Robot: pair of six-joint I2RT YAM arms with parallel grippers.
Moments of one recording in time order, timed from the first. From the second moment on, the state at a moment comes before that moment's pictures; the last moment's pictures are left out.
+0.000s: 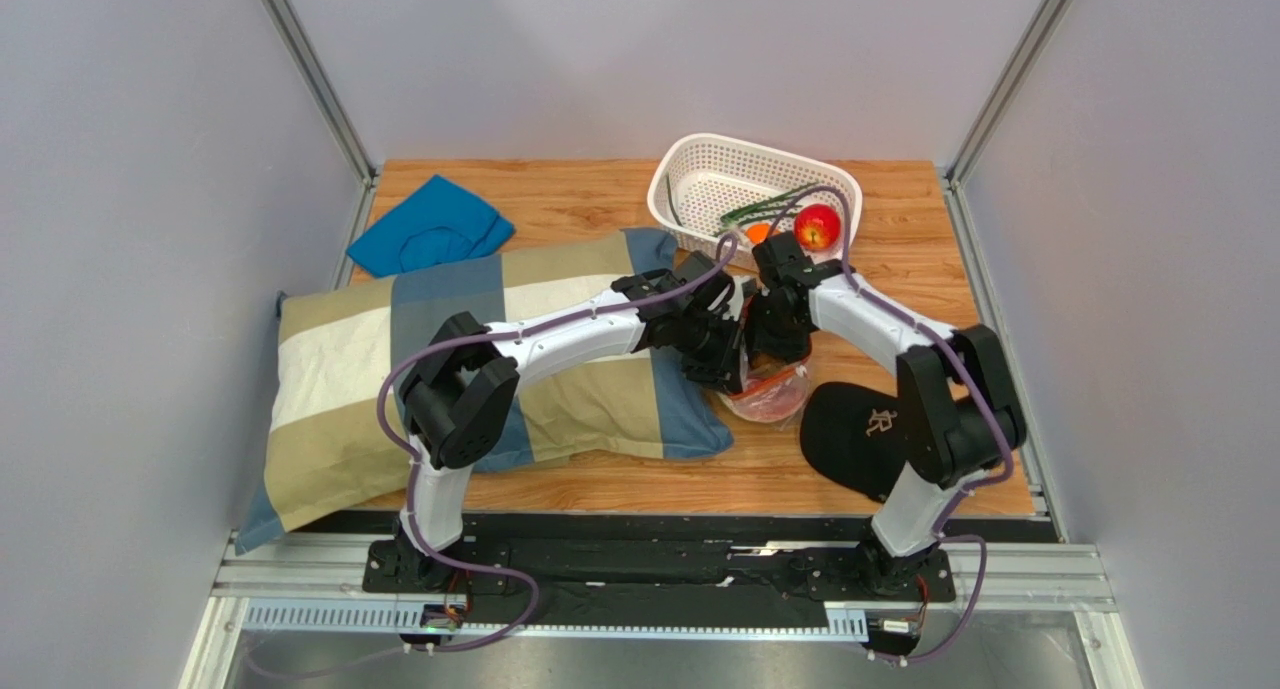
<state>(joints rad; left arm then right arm) -0.89 1.97 1.53 -0.50 0.43 -0.59 0.38 1.74 1.17 -0.67 0.03 0.39</state>
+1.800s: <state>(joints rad) -0.84 2.08 1.66 -0.58 0.47 -0.53 0.33 1.53 1.18 -0.81 -0.23 0.42</state>
